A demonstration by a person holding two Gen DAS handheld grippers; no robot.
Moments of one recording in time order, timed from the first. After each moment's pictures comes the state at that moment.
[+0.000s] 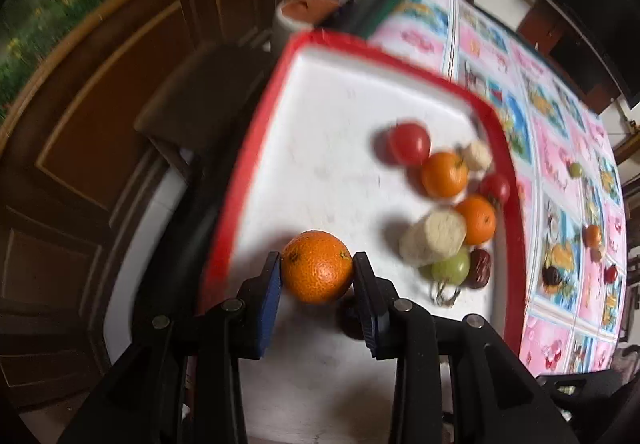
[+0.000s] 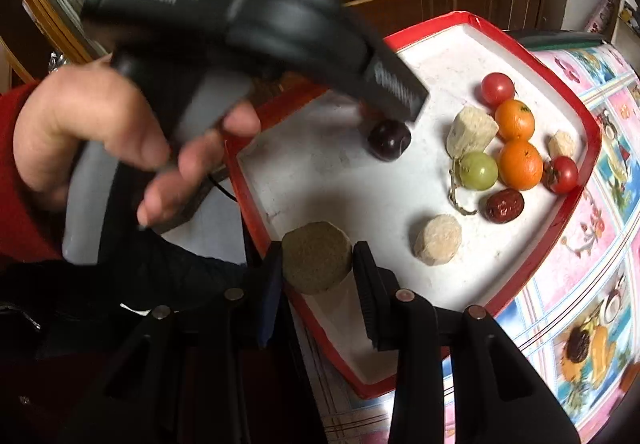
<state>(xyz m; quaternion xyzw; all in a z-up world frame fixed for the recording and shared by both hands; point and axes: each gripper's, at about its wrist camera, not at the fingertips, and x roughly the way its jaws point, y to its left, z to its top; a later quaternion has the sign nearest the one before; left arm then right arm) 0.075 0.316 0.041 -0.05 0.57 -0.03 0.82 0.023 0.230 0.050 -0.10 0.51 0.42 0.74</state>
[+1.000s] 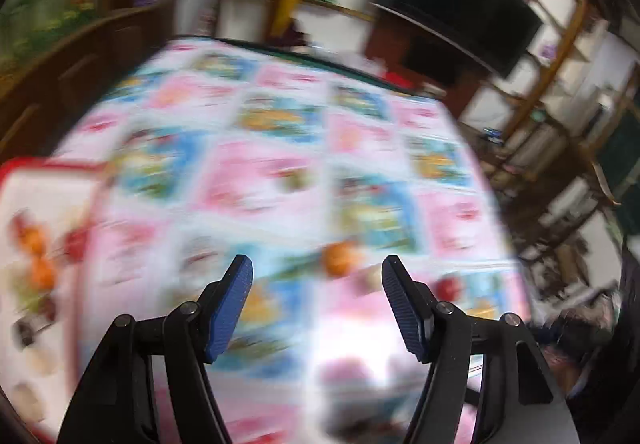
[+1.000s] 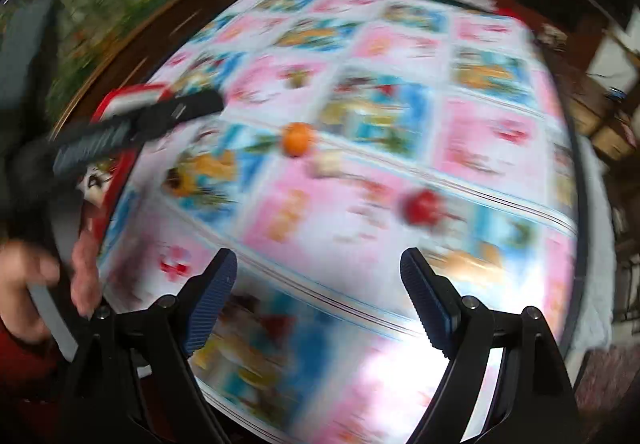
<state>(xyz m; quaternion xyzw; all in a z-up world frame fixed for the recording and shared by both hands) 0.029 -0.011 0.101 -0.03 0.44 -0.26 0.86 -0.050 -0.155 0.098 0.08 0.53 0.03 0.85</state>
